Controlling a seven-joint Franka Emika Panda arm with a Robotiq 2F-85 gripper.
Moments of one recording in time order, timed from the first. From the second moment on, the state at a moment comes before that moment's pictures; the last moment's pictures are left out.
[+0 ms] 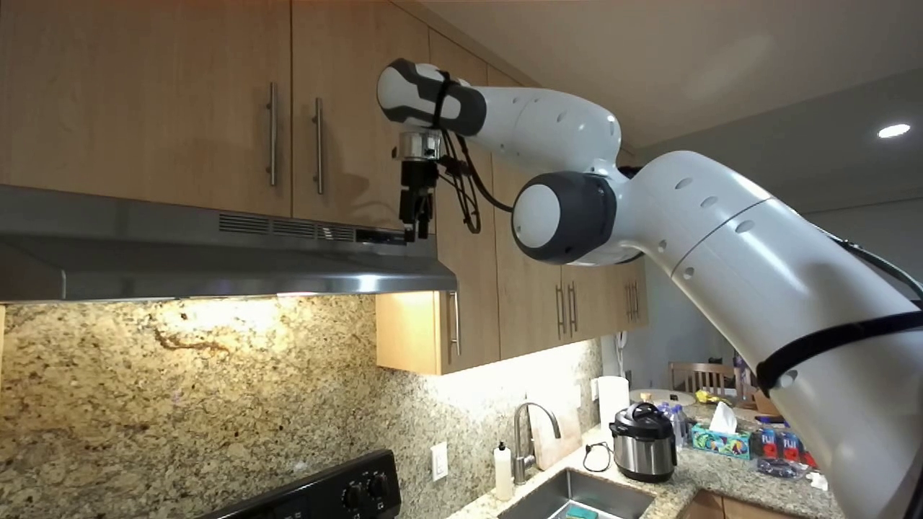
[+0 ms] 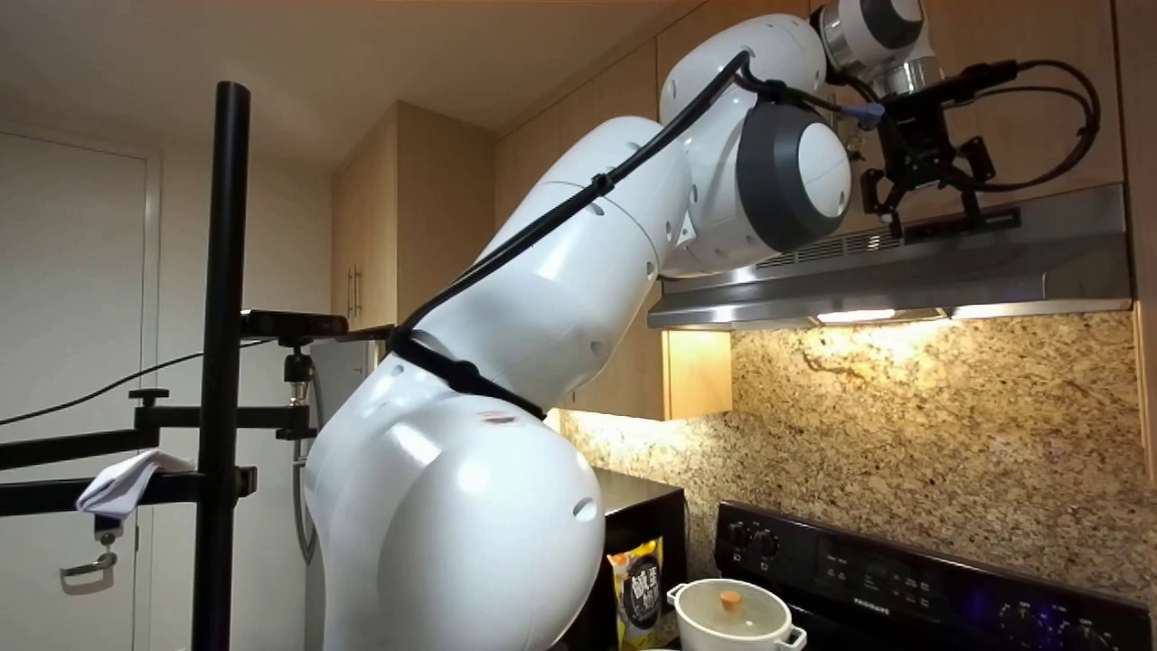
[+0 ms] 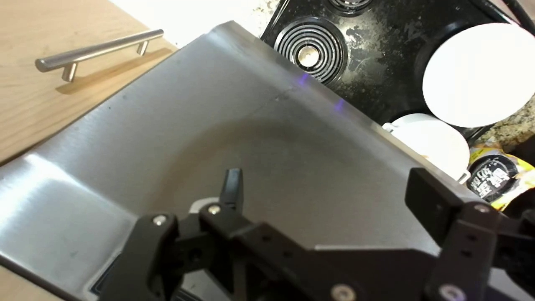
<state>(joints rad) -0.03 0.64 -0.04 -0.35 -0.05 1.26 -0.71</state>
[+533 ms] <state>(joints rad) -0.04 0.64 -0.05 -0.35 -0.10 1.26 -0.71</state>
